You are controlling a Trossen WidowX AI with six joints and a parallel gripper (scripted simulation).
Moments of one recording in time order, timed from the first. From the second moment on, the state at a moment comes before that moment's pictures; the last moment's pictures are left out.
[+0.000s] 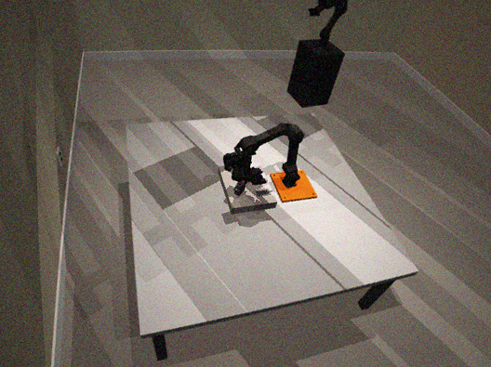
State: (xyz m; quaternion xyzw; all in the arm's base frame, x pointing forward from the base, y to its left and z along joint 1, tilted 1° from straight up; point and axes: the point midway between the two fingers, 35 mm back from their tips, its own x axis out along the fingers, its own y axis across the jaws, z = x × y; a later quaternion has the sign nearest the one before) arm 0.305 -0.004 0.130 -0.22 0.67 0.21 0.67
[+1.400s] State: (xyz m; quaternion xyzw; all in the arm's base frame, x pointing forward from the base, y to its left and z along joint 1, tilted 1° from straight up) arm 0.286 0.030 0.147 -0.16 0.68 0.16 0.69
